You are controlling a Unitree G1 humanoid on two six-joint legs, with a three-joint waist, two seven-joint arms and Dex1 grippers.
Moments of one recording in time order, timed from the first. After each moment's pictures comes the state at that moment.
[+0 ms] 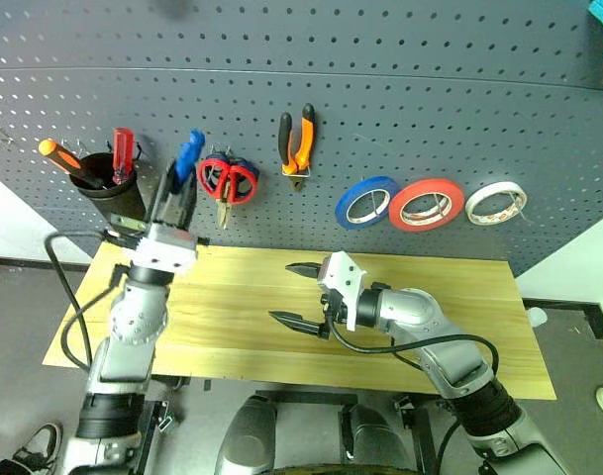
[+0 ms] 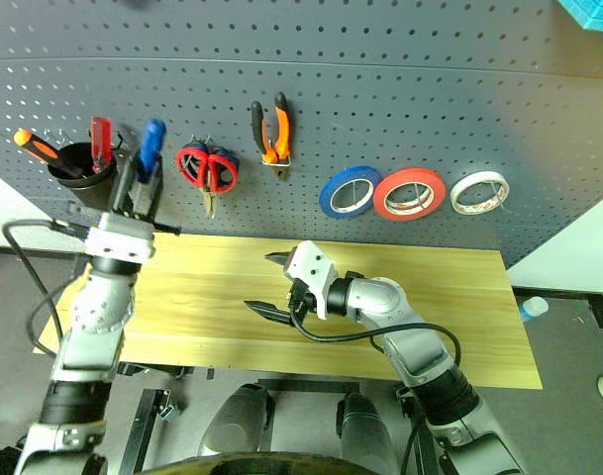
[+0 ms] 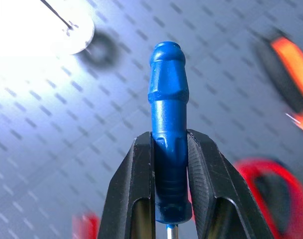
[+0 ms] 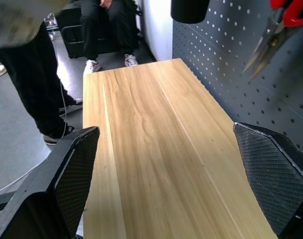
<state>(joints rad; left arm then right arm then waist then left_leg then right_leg) -0.20 0.40 0.12 -0.12 0.25 -0.53 0.02 -0.27 -0.36 0.38 -0.26 0.25 0.36 0.77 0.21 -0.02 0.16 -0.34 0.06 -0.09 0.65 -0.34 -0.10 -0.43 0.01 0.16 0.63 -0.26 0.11</state>
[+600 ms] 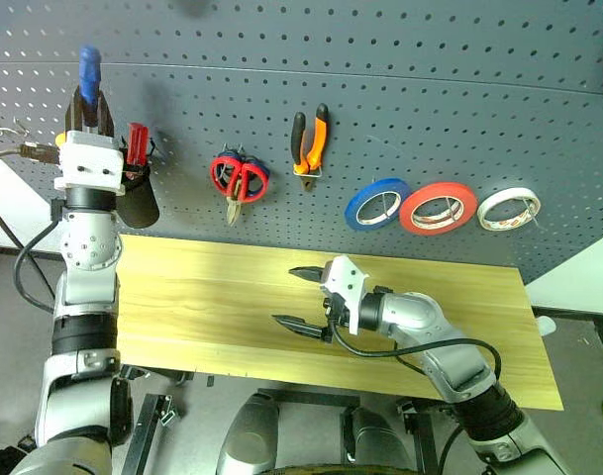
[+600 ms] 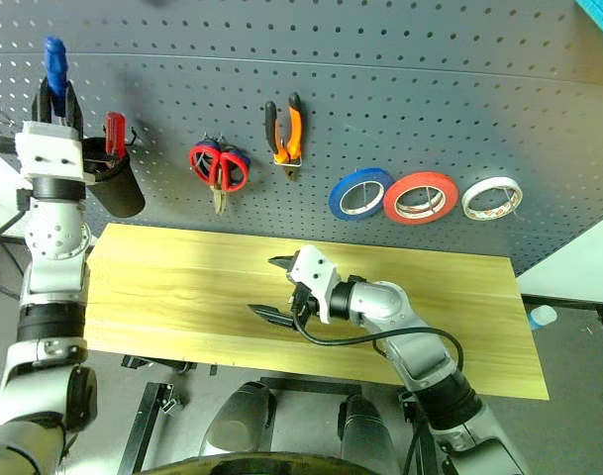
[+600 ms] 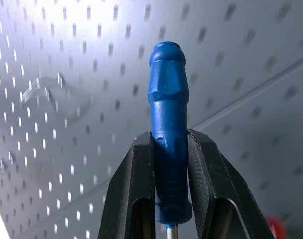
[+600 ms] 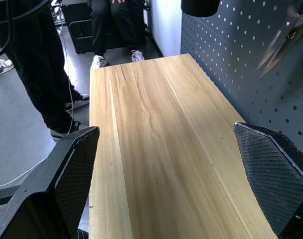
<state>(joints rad) -0.58 0.52 0.26 0.43 0.20 -0.54 0.11 -0.23 -0.37 0.37 -0.28 0.24 0.37 0.77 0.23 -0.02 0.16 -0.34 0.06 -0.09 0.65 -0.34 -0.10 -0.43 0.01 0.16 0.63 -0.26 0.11</state>
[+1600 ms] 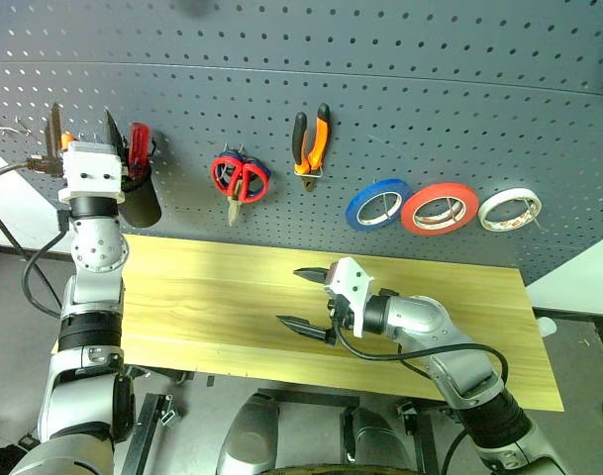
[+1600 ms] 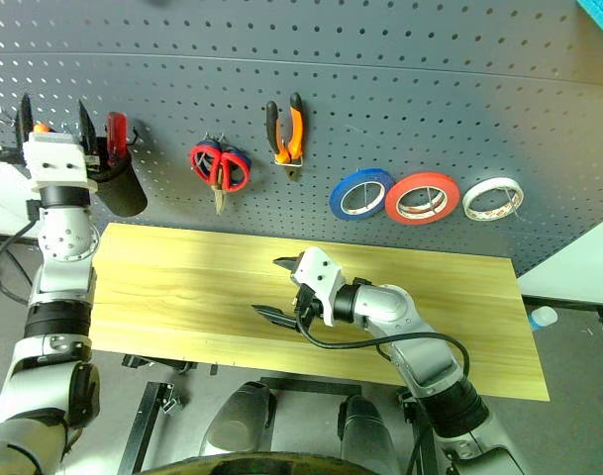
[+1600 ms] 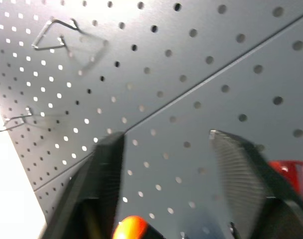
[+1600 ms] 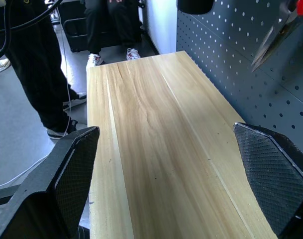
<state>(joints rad) -0.57 0.51 0.25 0.49 0.23 -0.53 0.24 -0.21 -0.38 0.35 -0.32 0.24 0.40 0.75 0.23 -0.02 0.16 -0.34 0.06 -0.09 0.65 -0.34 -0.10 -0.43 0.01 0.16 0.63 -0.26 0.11</state>
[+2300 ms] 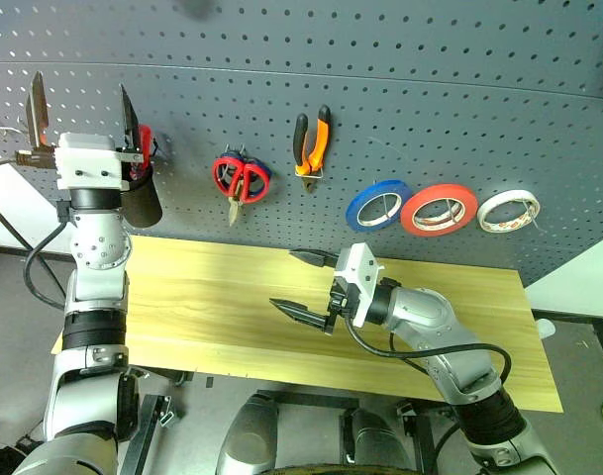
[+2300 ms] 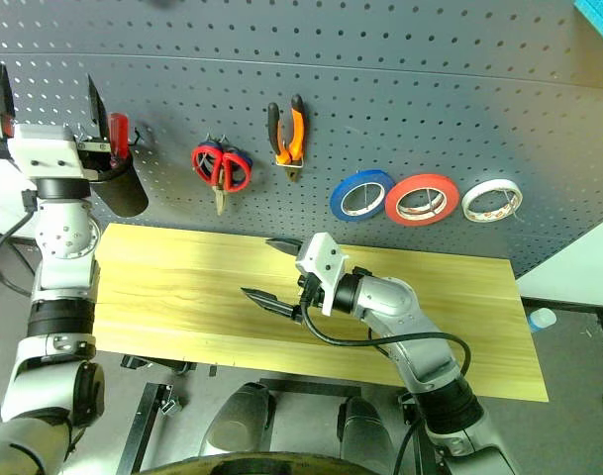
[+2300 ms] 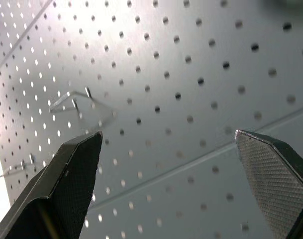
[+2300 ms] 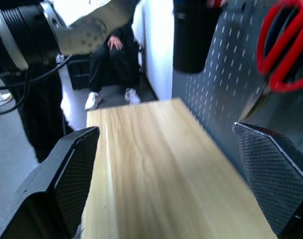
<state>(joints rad) -0.60 0.49 0.23 0.39 0.18 -0.62 0.18 -0.22 -0.31 0.28 -0.33 0.31 0.27 0.78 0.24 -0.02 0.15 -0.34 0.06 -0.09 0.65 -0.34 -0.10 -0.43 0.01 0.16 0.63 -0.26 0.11</state>
